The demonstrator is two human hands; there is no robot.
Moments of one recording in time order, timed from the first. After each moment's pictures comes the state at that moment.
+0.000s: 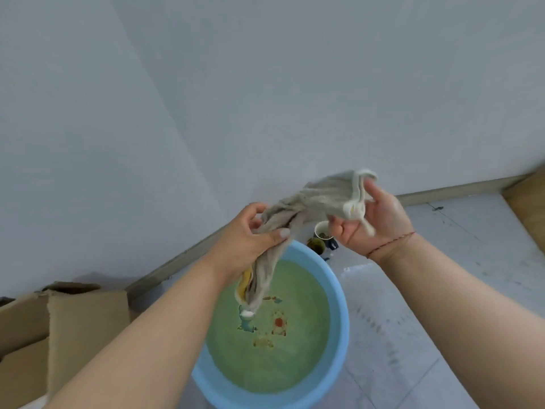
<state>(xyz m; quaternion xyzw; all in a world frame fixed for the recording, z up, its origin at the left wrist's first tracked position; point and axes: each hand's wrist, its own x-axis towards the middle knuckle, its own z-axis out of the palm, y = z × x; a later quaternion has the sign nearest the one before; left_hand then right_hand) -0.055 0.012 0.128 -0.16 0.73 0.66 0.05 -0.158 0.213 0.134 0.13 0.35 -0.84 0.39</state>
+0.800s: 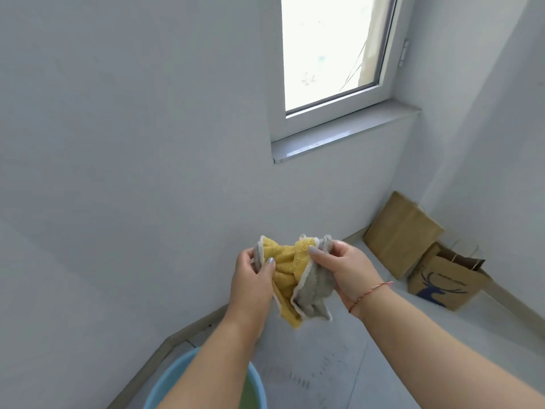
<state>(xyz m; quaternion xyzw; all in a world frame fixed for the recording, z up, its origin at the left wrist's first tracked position) -0.119 0.258 0.436 -0.17 0.70 0.70 0.02 -0.130 0.417 0.456 0.11 0.65 -0.75 0.12</state>
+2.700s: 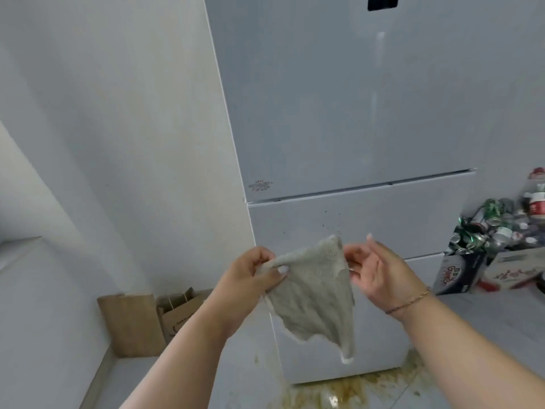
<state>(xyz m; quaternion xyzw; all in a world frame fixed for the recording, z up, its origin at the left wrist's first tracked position) 0.181 0.728 0.582 0.48 0.59 0.49 0.43 0.395 0.839 0.541 0.25 0.47 -0.76 -0.36</state>
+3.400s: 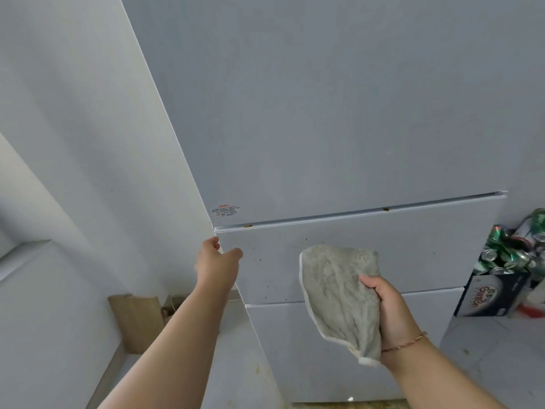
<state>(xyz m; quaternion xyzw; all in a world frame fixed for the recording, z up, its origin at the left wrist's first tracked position) 0.181 0.886 0.566 0.24 0.81 0.50 0.21 0.439 0.917 0.540 0.30 0.21 -0.86 -0.35</state>
